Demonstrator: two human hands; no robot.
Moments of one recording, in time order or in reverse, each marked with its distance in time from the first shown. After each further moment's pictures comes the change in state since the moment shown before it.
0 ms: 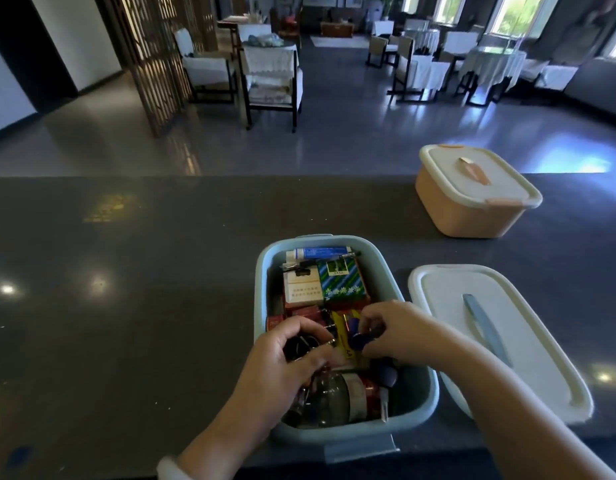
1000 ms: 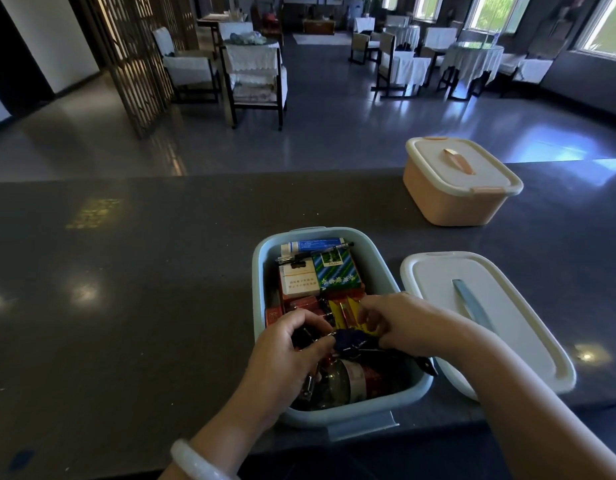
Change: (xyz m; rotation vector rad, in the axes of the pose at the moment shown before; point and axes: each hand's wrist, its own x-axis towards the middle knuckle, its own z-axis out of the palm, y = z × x) left_hand 0.001 -0.008 0.003 0.187 0.025 -0.019; right_hand -0.012 0.009 0.001 -0.175 -0.043 -0.030
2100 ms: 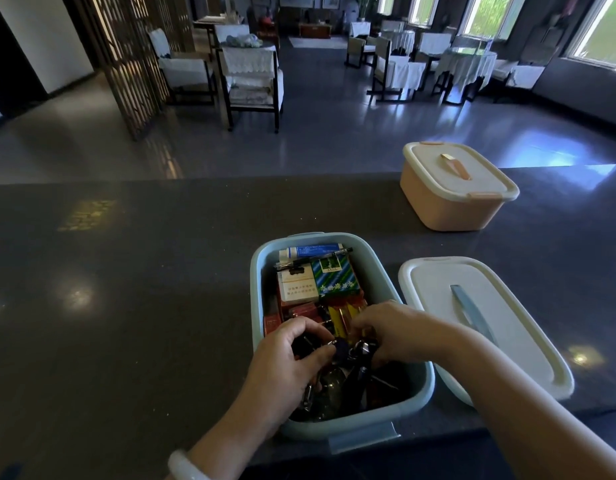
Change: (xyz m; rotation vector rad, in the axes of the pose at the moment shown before) left_hand 0.004 0.000 -0.001 0.088 0.022 0.040; right_hand 0.014 -0.002 0.002 -0.110 -0.062 -0.126
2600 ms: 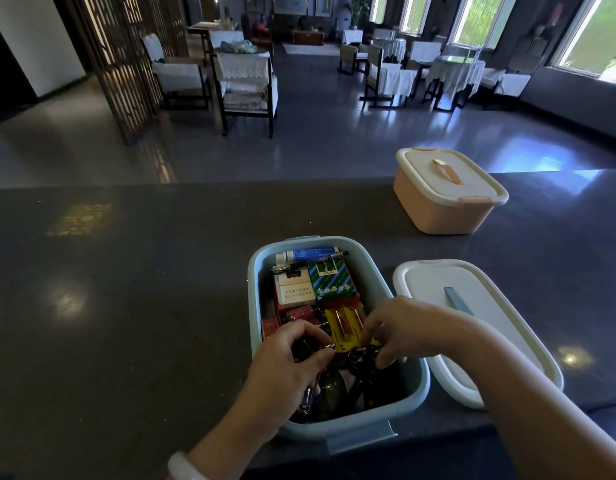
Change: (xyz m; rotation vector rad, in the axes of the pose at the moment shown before) left_hand -0.003 0.001 -0.001 -0.127 -0.052 -0.050; right_hand -0.012 0.003 -0.017 0.073 -0.114 0.115
